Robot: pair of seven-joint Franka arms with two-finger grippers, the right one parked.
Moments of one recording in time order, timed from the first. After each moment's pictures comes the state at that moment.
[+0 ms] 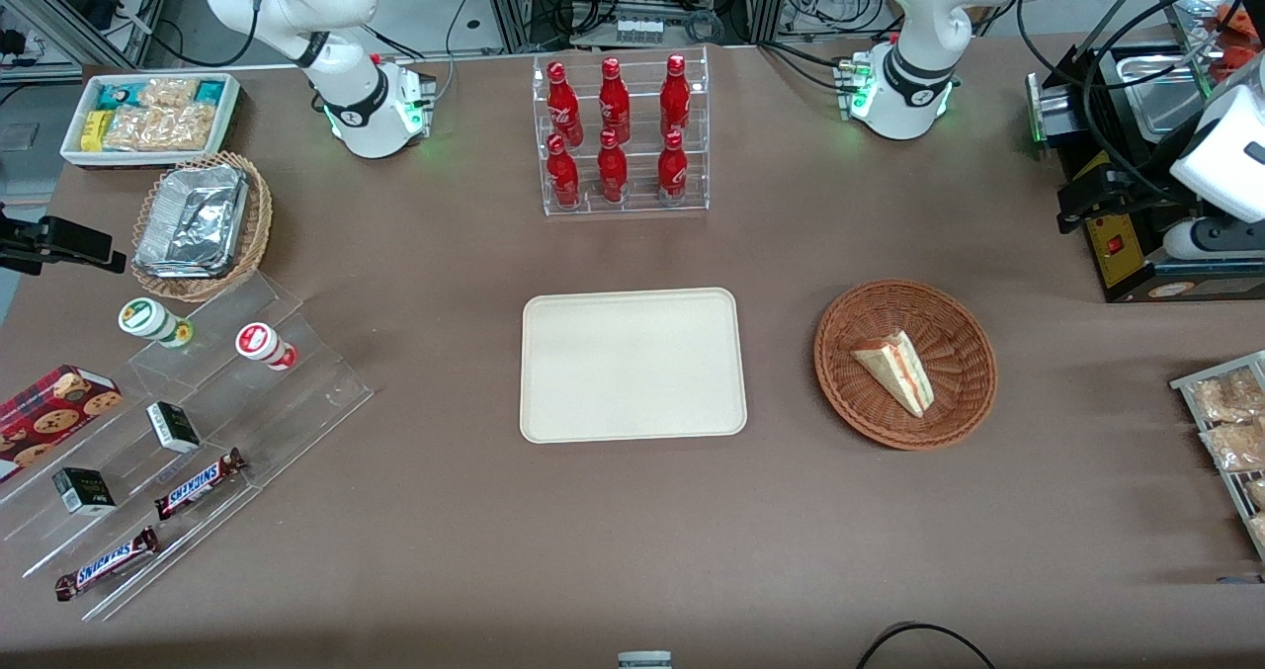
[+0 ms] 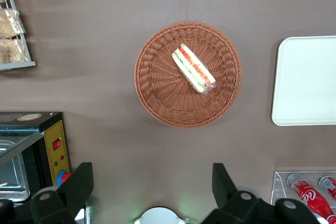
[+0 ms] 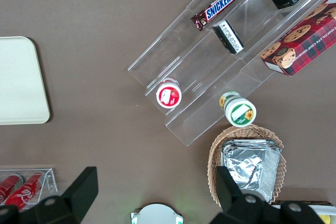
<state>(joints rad) -0.06 0.03 -0.02 -1.47 0.02 1.40 -0.07</state>
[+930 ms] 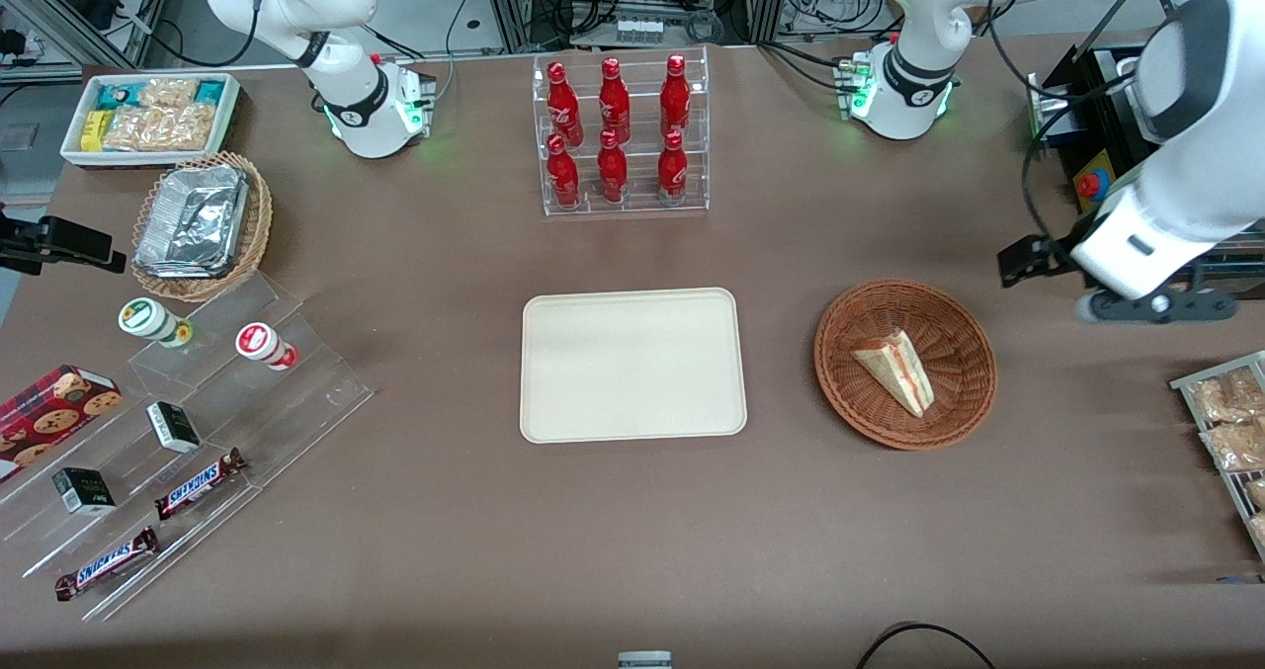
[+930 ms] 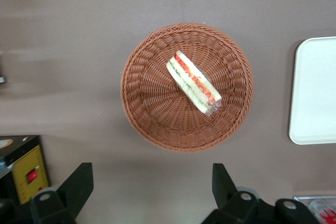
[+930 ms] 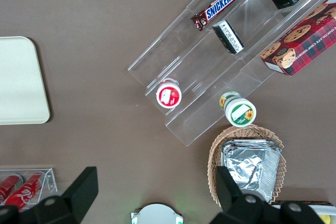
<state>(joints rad) -0.06 0.03 -0.04 -1.79 0.02 1.73 -0.06</state>
